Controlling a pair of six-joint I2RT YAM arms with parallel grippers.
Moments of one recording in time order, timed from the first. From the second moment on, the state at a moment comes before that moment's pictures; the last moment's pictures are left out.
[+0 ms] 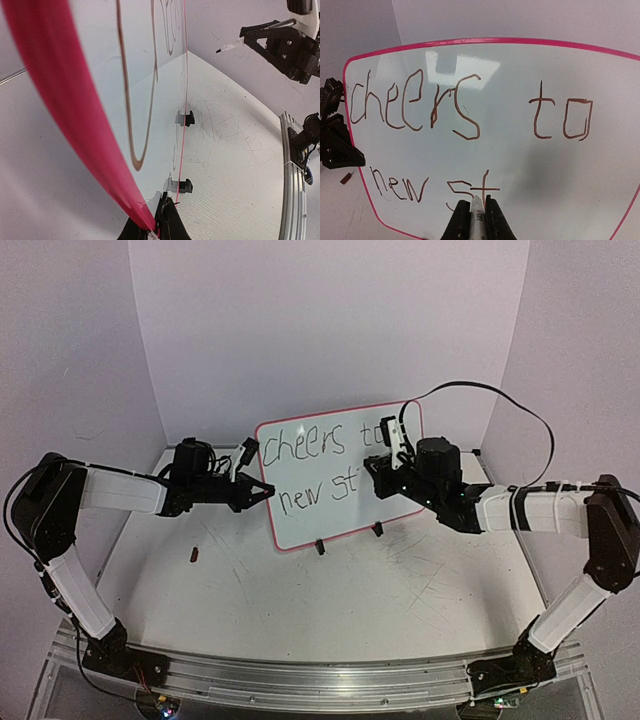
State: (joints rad) left arm -0.46 1.69 0.94 0.32 0.65 -0.05; right arm 0.69 1.58 0.97 0.38 0.10 0.10
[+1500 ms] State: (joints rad) left arm -0.46 1.70 0.95 0.30 0.65 -0.05; right arm 0.67 1.72 1.03 0.36 0.17 0.12
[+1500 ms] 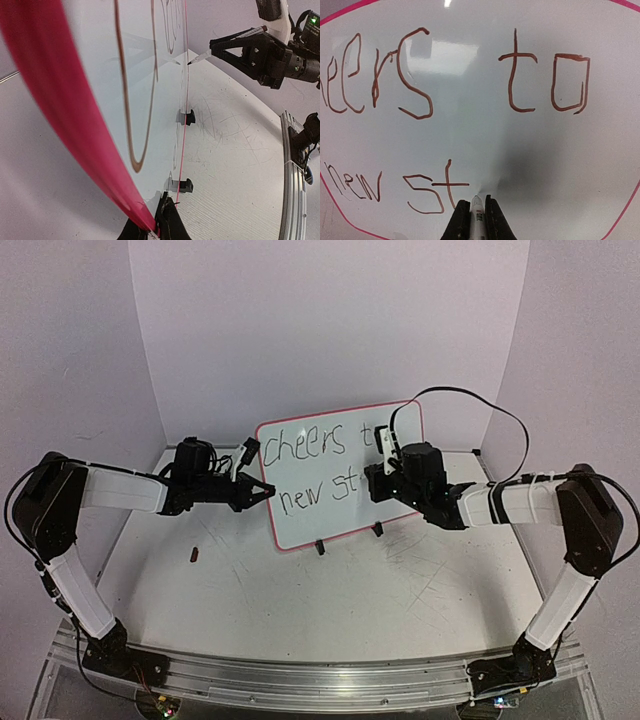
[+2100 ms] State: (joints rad) left arm -0.46 1.70 0.95 0.30 0.65 -0.05; right arm 0.67 1.75 1.08 0.36 0.25 0.12
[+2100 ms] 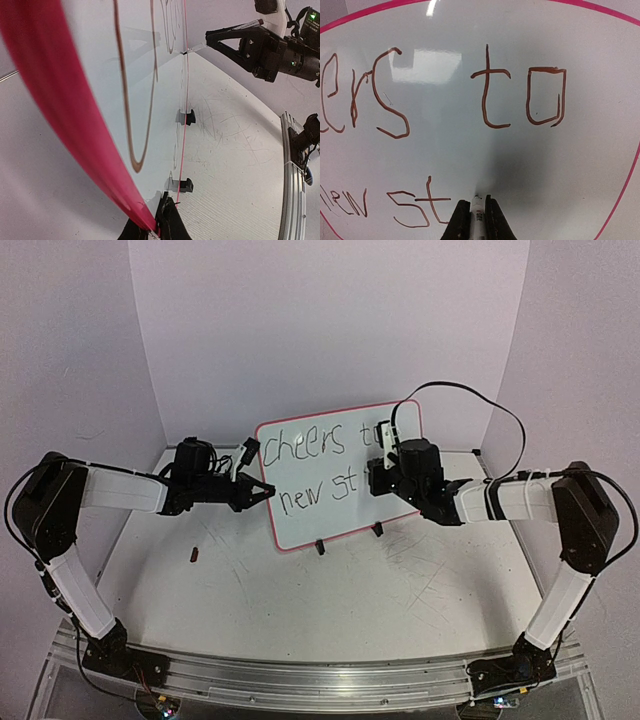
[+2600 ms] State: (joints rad) left arm -0.46 1.70 0.95 0.30 0.65 -0.05; right arm 0.67 1.75 1.06 0.36 0.18 0.15
